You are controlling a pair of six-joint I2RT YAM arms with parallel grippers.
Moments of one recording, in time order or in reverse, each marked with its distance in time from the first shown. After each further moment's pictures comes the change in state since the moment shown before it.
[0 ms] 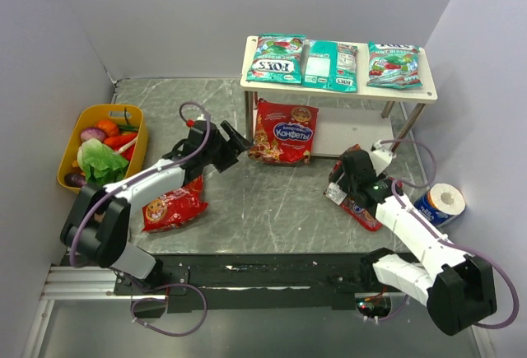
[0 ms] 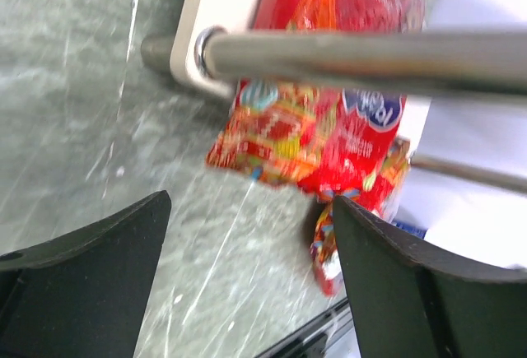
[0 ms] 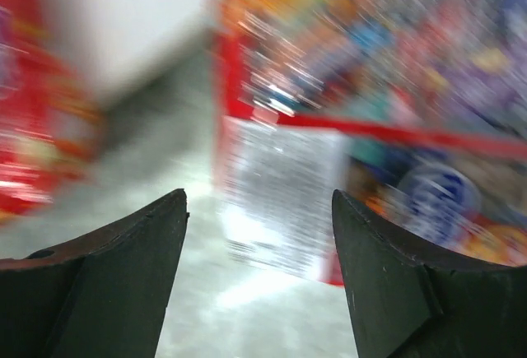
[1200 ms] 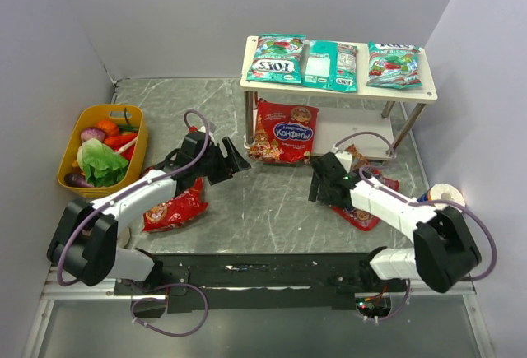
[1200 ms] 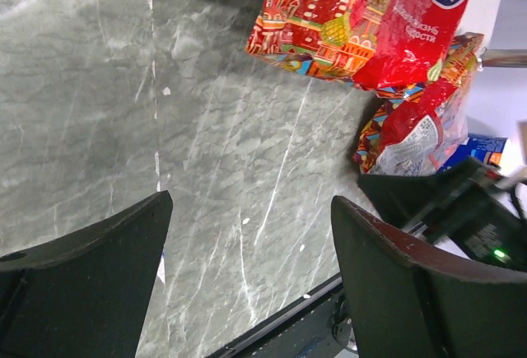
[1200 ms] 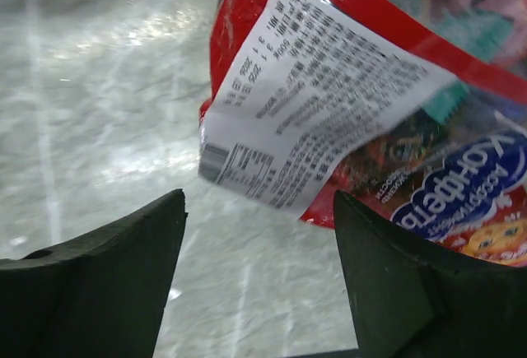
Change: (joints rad) left arm -0.003 -0.152 -0.115 -0.122 0.119 0.233; right arm 0.182 0.254 0.039 -0.105 -0.111 -0.153
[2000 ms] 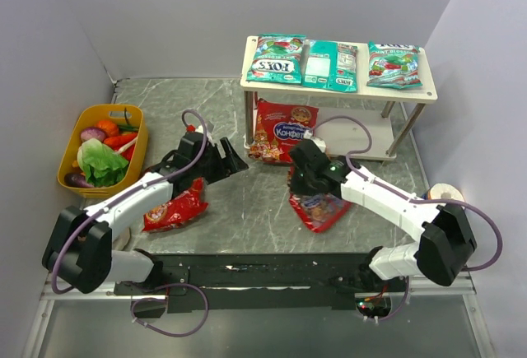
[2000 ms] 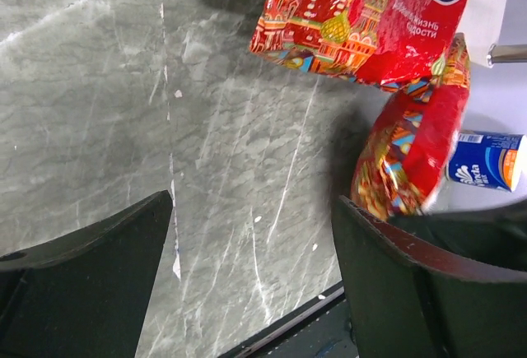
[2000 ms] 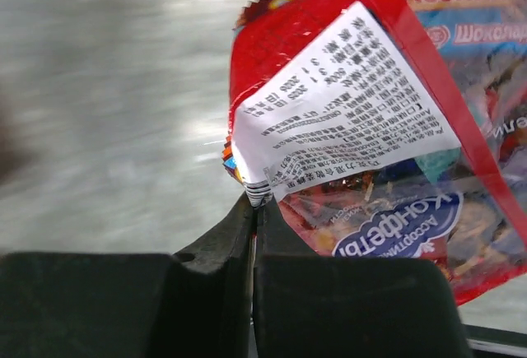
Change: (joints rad) left arm 0.000 -0.051 -0.007 -0.027 -0.029 0.045; right arm 0.176 0.064 0.249 -0.071 -0.141 0.066
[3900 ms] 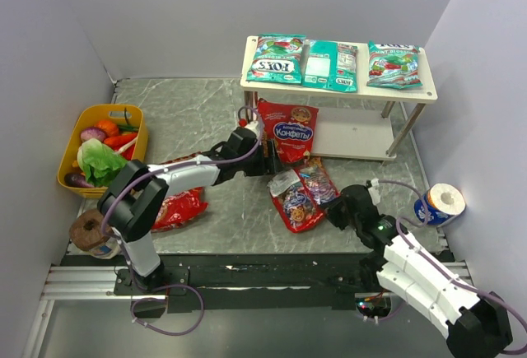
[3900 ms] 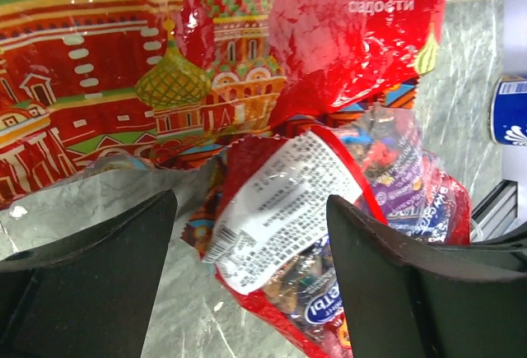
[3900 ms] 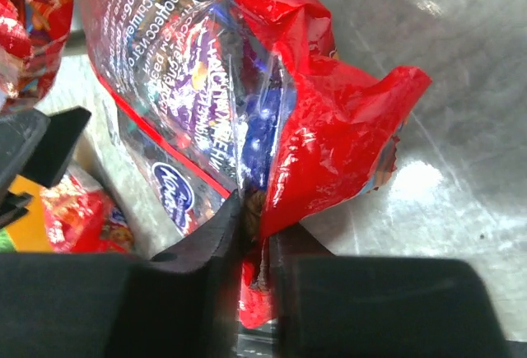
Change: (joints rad) left arm -0.206 0.435 0.264 0.174 -0.025 0.121; right arm -0.211 -0.659 -0.644 0.229 -0.039 0.529
